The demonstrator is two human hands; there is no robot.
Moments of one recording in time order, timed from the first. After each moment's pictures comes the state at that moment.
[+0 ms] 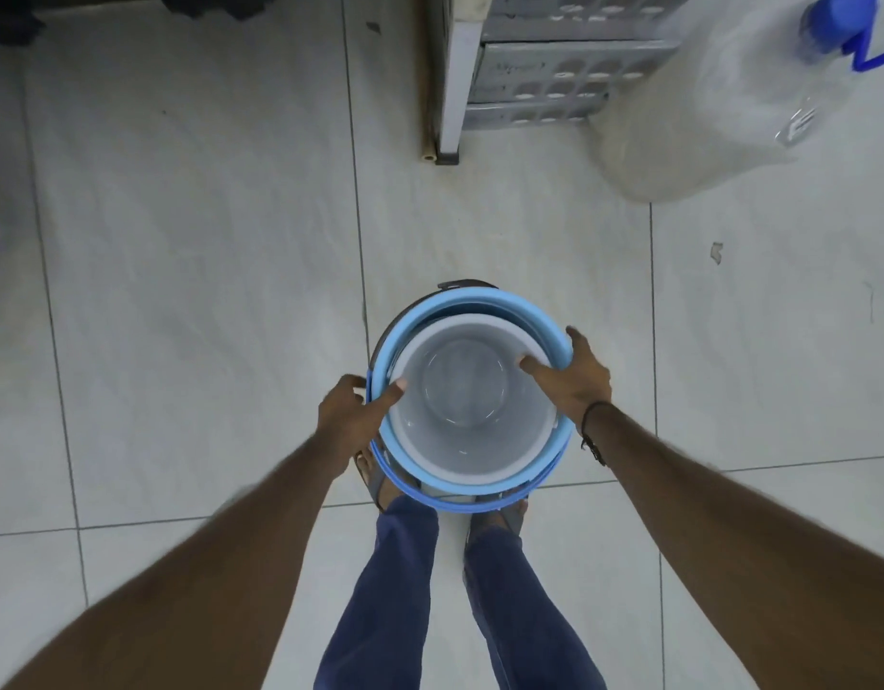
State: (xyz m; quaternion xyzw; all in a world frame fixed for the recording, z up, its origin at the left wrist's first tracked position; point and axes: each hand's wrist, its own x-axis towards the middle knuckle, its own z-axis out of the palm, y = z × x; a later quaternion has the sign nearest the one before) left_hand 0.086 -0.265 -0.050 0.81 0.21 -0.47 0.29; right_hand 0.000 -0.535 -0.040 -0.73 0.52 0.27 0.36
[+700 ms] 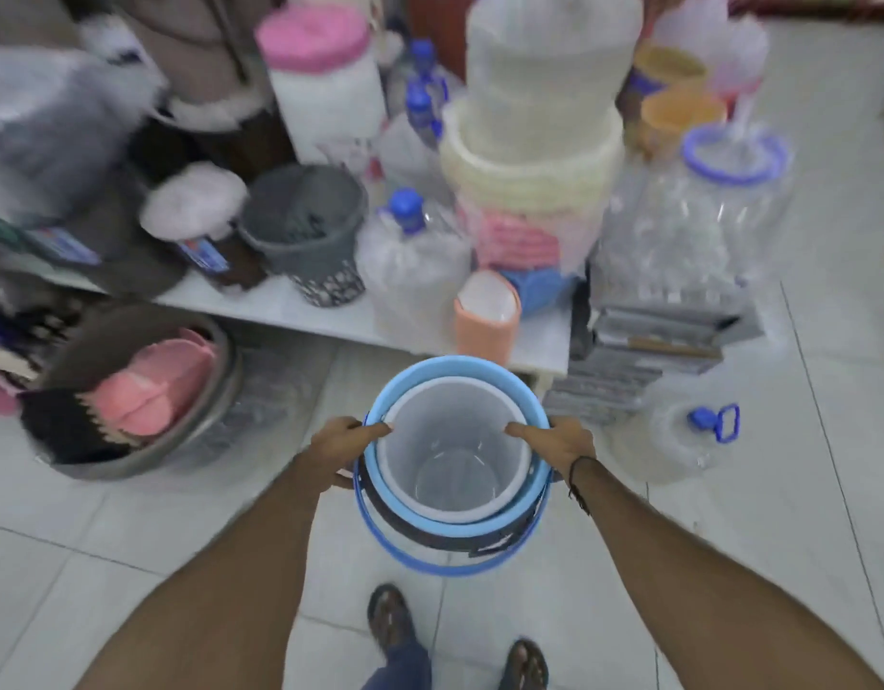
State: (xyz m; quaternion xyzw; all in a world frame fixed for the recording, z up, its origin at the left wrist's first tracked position) left_hand 0.180 -0.139 0.492 0.79 0.25 -0.36 0.43; right_hand 0.129 -0.448 0.467 -0.79 0.35 0.22 0.45
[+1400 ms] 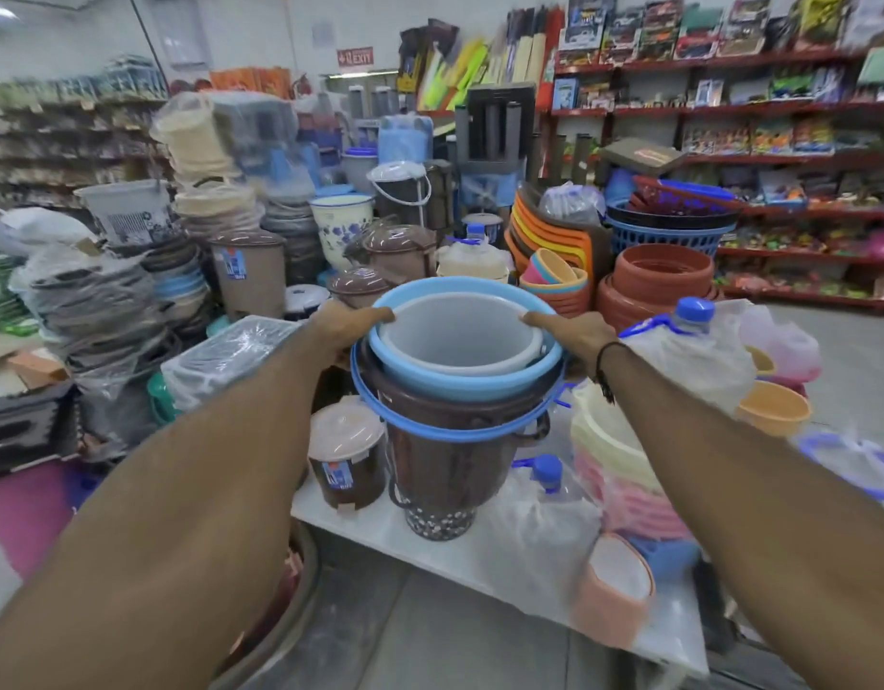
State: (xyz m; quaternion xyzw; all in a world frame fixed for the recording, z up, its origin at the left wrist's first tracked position) left_hand 0.447 0.048 0.880 0.85 0.13 0.01 0.50; right_hand 0.451 -0.272 0.850 -0.83 0.17 -0.04 0.53
